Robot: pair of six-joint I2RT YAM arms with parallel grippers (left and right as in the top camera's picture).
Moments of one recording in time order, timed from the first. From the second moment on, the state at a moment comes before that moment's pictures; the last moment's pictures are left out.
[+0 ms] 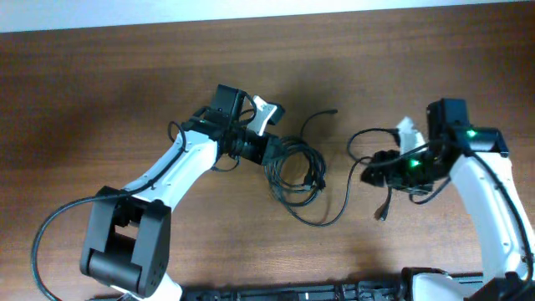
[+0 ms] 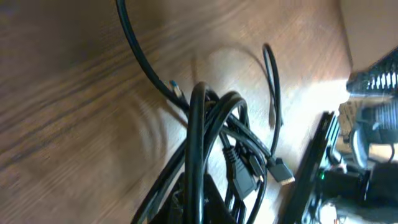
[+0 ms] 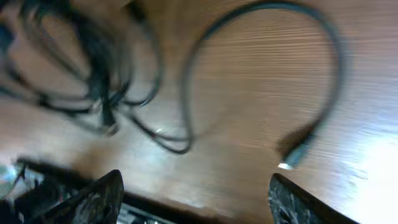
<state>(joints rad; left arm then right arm) -0.39 1.78 1.14 -0.49 0.75 -0.04 -0.09 1.35 1.02 -1.19 -0.46 0.03</state>
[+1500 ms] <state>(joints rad) -0.40 1.78 1.14 -0.49 0.50 -0.60 0.42 1.60 0.94 -0.66 -0.16 0.36</state>
